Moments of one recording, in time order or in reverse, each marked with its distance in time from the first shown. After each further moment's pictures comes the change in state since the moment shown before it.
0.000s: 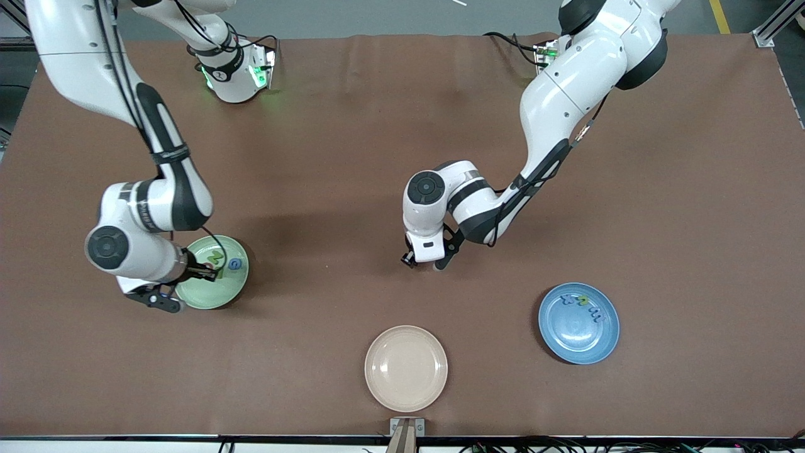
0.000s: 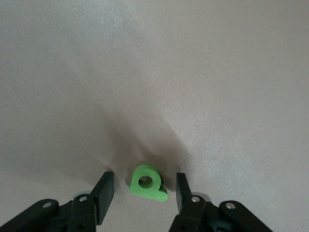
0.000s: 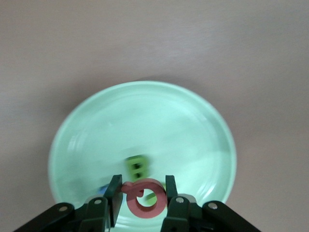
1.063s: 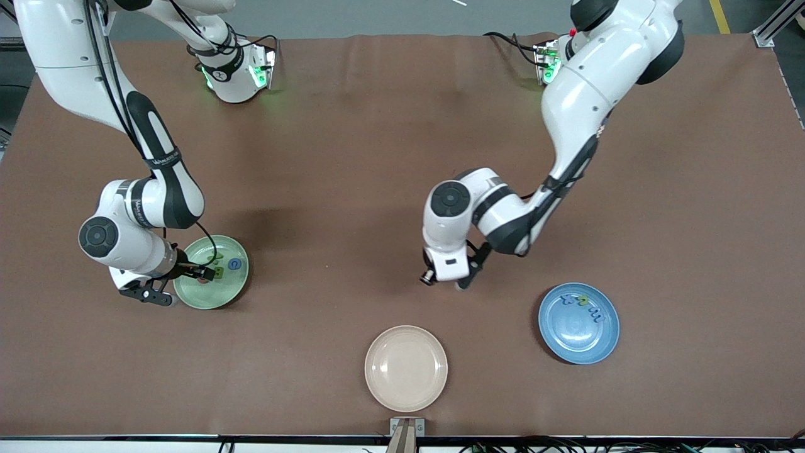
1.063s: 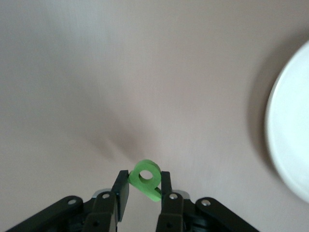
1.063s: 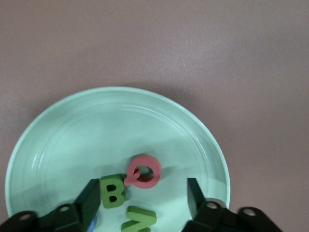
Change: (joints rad) left arm 0.099 -0.077 0.018 0.048 -0.006 -0.067 0.152; right arm -0.033 0.005 0.011 -0.095 0.012 0.180 -0.067
